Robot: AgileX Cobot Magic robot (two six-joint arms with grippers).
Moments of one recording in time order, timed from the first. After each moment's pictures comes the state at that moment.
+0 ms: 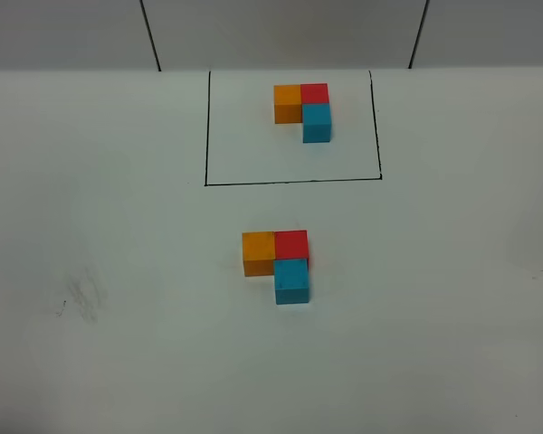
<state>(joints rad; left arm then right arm) -0.04 0.03 -0.51 0.11 1.08 -0.04 0.16 0.32 -0.50 -0.04 1.07 -0.03</state>
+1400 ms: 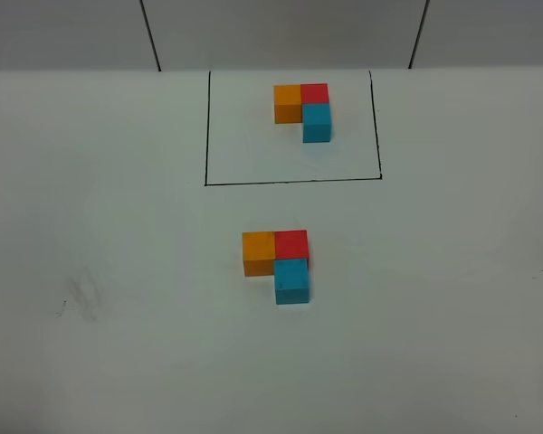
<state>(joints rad) -0.04 0.03 -0.51 0.11 1.08 -0.04 0.02 0.00 -0.50 -0.11 1.07 -0.02</state>
